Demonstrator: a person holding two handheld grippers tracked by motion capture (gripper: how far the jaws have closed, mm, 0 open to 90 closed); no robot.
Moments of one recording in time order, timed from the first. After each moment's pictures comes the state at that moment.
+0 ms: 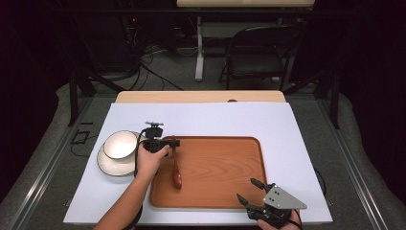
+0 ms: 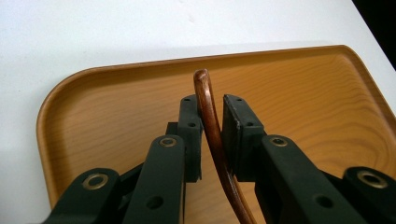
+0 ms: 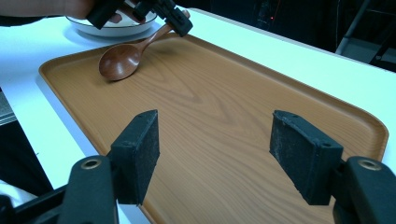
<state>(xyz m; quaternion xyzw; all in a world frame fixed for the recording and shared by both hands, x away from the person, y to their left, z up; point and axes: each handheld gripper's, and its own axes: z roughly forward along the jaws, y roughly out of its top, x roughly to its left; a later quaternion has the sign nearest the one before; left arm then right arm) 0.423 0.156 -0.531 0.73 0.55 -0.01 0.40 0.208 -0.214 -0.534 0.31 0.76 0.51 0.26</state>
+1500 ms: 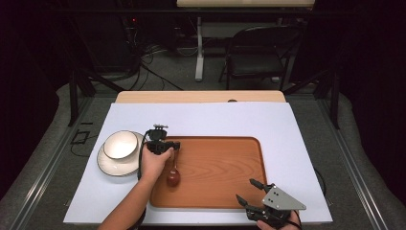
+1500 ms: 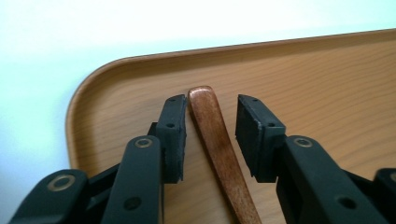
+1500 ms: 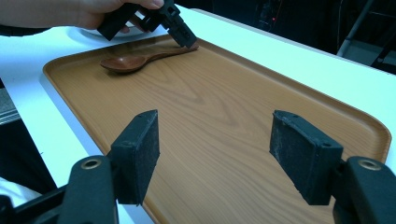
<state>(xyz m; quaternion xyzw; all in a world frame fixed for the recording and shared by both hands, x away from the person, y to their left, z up) 0.423 0.145 -0.543 0.74 0.57 0.06 0.34 0.206 -0.212 -0.532 0.31 0.76 0.51 0.26</state>
